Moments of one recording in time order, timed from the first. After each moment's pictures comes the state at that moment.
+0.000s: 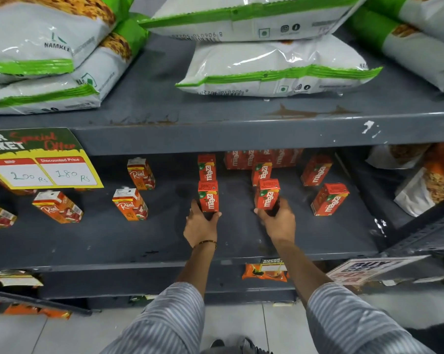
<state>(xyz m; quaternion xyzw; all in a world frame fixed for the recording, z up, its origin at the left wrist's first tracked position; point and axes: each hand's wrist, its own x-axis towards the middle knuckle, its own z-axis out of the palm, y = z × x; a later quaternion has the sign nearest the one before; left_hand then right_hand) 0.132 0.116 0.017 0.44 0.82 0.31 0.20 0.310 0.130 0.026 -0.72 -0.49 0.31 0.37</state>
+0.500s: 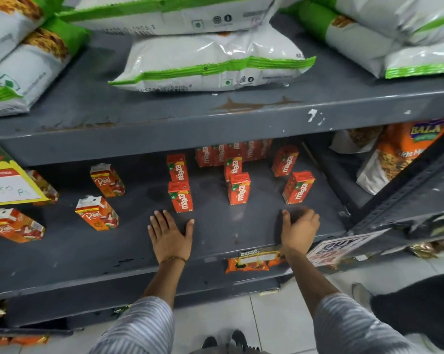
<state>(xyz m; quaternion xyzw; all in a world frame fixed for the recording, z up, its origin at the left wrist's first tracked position) 0.116 0.092 -0.009 0.57 0.81 0.13 0.11 0.387 0.091 0.006 -0.82 -0.38 0.12 0.41</state>
